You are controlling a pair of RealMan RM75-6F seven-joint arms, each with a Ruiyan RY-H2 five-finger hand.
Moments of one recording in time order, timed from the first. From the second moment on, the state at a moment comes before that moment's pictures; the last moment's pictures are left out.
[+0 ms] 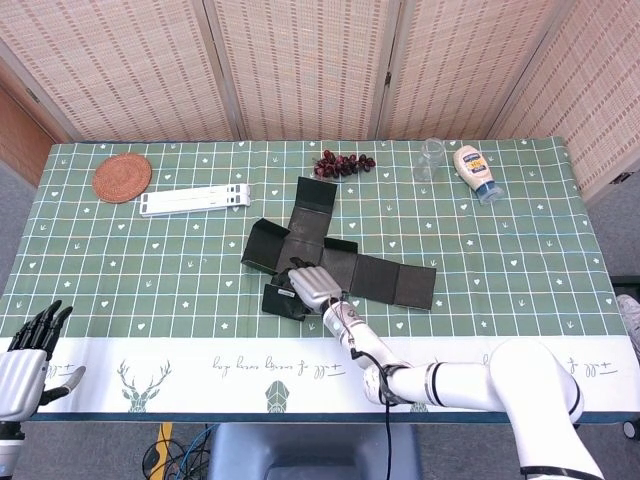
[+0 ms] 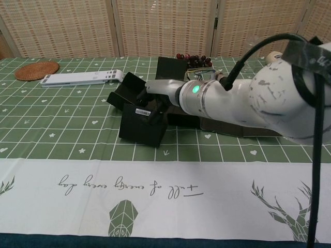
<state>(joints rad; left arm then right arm) -0.08 -1.14 0.00 -1.56 1.53 1.49 -0.04 1.22 -1.76 0.23 -1.34 -0.50 0.76 -0.31</state>
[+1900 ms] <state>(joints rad) -0.46 -1.26 -0.09 -1.27 1.63 1.15 -0.07 1.01 -1.27 0.19 -1.68 -0.56 0.88 -0.36</state>
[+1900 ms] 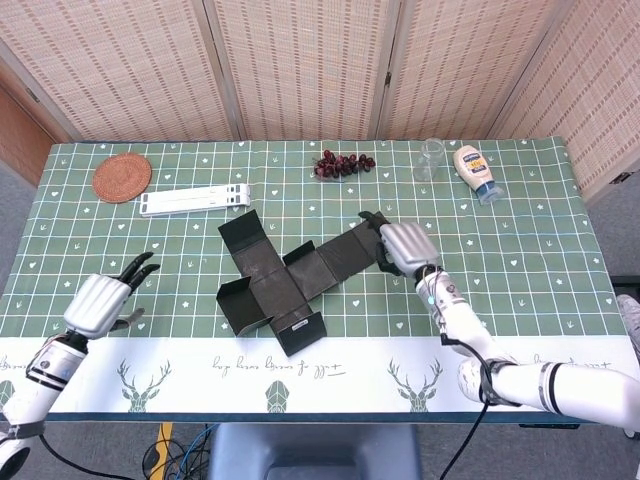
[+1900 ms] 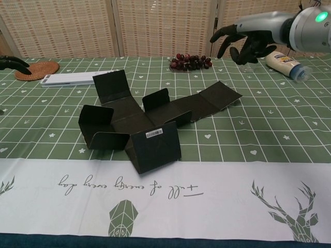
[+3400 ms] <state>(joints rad) -0.64 -1.58 -0.03 -0.92 1.62 1.12 -0.16 1.16 -1.63 0.12 -0.96 -0.14 0.58 -0.52</state>
